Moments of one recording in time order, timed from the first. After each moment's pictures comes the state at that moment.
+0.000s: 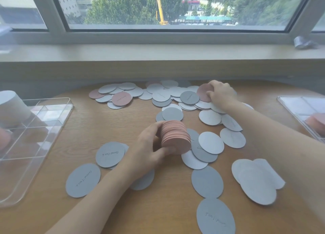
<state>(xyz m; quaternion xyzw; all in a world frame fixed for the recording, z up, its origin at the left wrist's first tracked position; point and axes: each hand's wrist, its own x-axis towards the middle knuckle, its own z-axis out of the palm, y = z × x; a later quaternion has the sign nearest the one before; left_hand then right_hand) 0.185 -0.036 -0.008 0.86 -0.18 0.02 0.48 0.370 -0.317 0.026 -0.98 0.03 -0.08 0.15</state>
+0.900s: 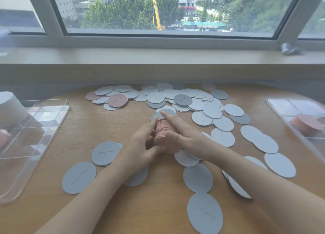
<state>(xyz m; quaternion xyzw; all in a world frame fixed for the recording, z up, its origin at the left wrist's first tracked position) 0.185 -0.035 -0.006 0.86 -0.19 0.03 0.47 0.208 -0.237 0.030 -0.85 -0.26 0.12 0.44</state>
